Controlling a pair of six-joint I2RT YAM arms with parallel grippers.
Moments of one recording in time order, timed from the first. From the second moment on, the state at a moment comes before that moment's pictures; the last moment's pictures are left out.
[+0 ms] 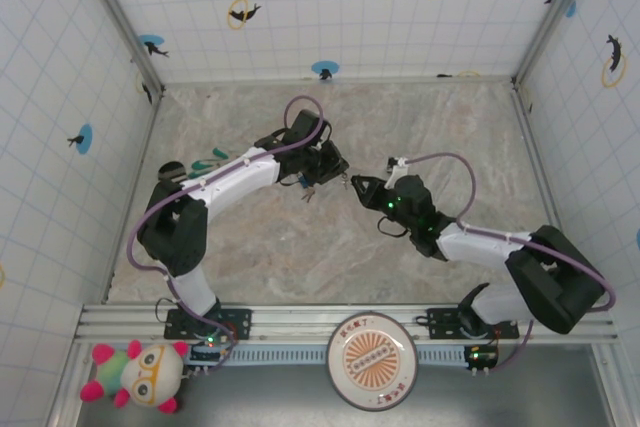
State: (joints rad) left arm -0.69 1.76 1.33 -0.46 0.28 -1.13; right arm 0.73 1.36 0.47 0.59 -0.02 0.89
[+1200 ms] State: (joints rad) left arm -0.69 1.75 1.30 -0.41 0.27 -1.13; right arm 0.73 1.51 0.59 0.59 -0.01 0.91
